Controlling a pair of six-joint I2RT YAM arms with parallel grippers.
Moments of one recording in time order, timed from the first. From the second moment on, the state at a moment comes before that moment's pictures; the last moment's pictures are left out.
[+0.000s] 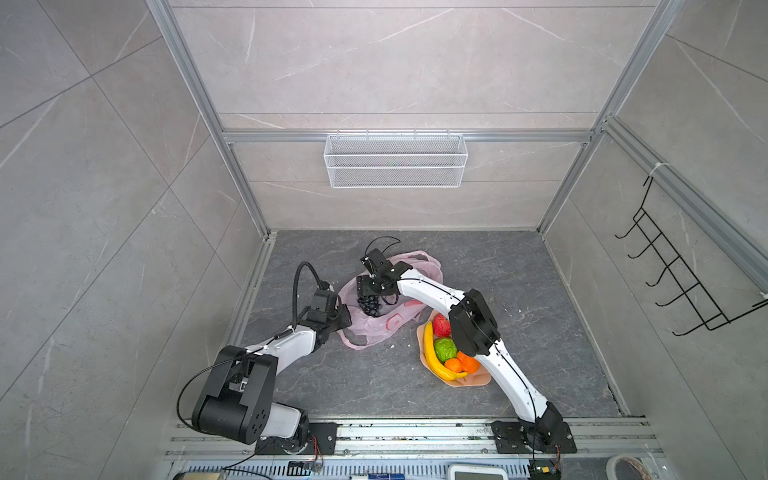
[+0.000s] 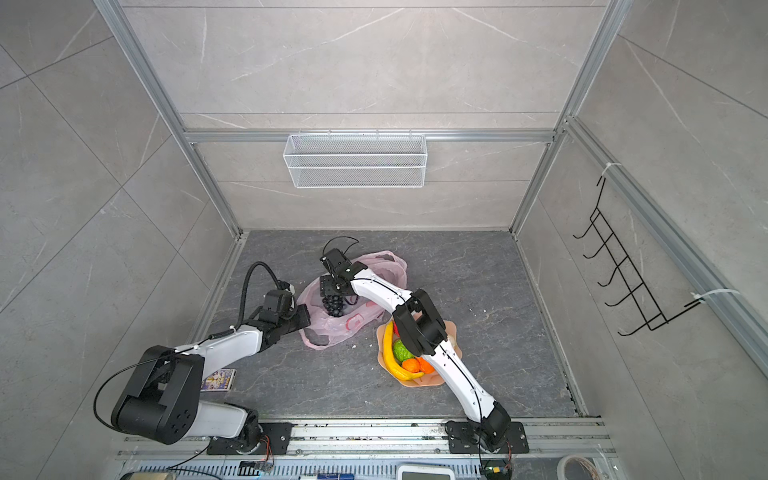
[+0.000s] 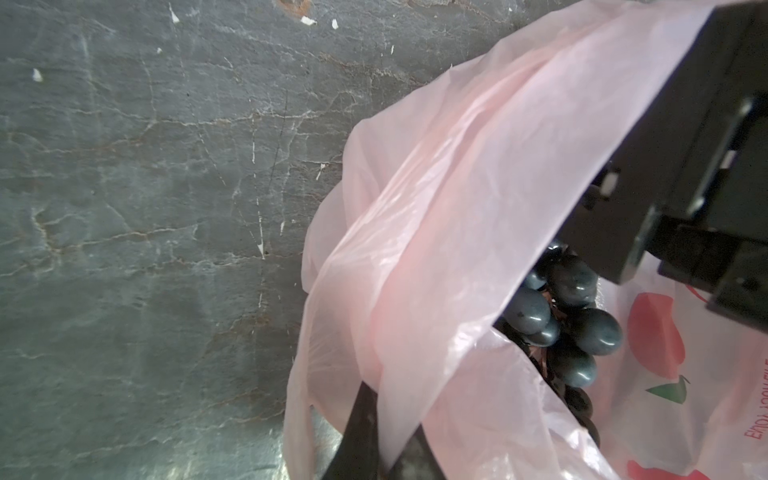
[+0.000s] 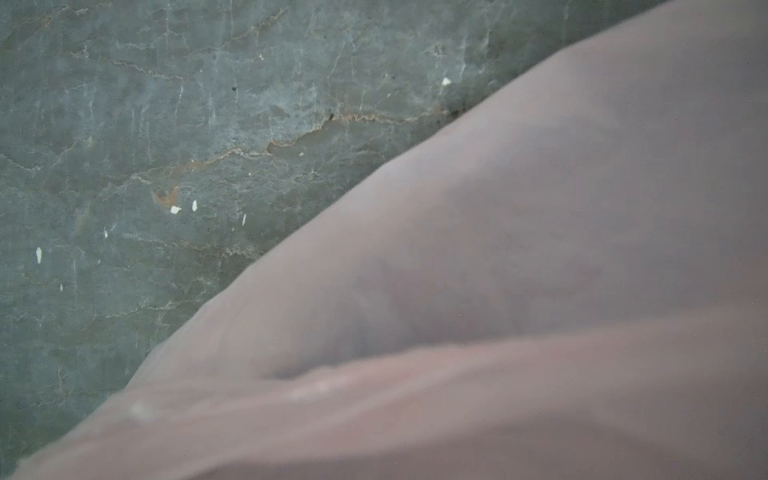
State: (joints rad) left arm -0.29 1.41 0.59 -0.02 0.01 -0.51; right arm 0.78 2.59 2.30 -0.67 0.01 0.57
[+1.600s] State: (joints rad) left arm -0.29 1.44 0.59 -0.02 -0.02 -0.51; right arm 0.80 2.17 1.86 -0.47 -0.13 0.56
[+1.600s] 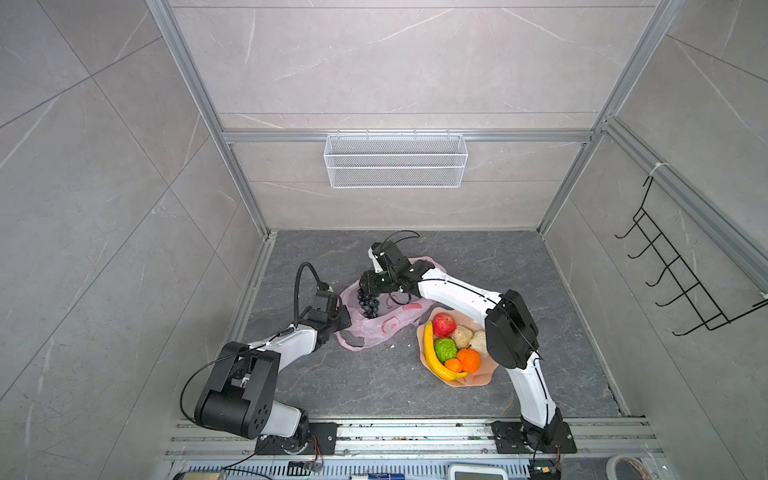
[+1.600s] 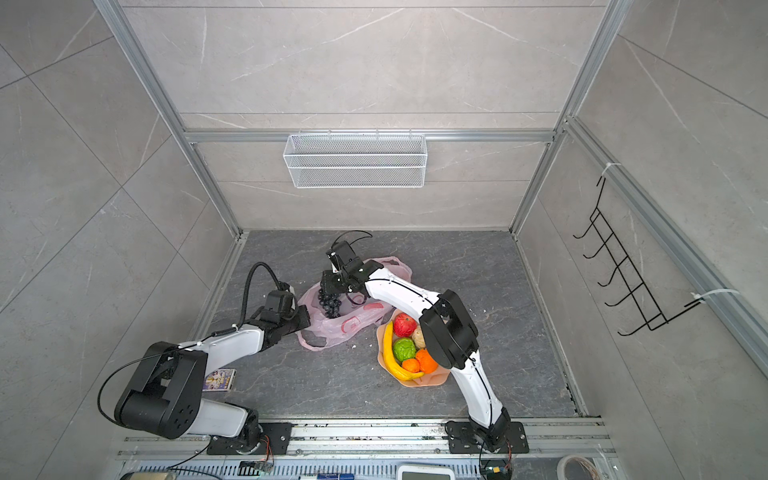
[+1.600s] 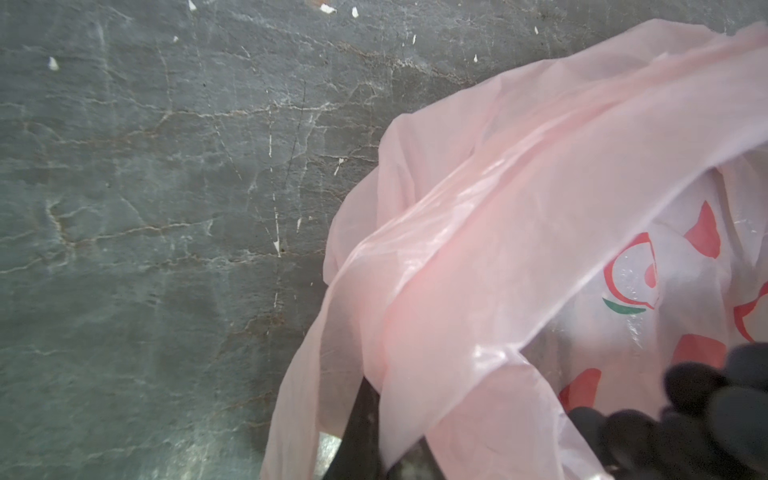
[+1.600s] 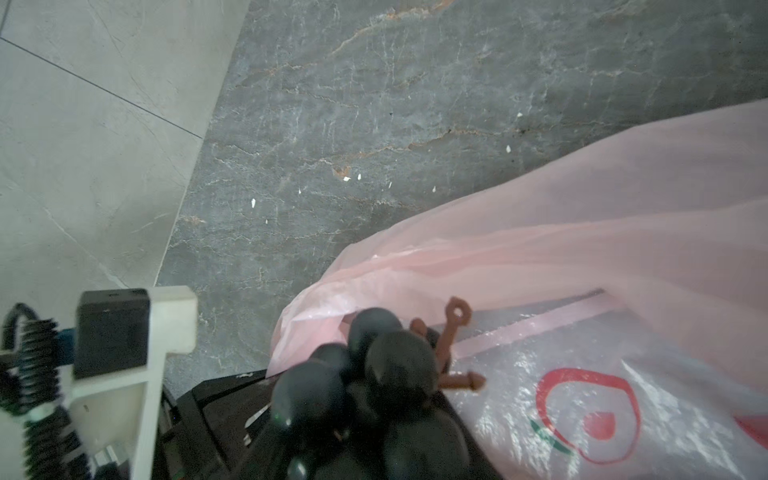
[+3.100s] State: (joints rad) left arm -0.29 1.45 0.59 -0.02 -0.04 -0.51; right arm 0.58 1.33 1.34 -0.72 0.06 0.45
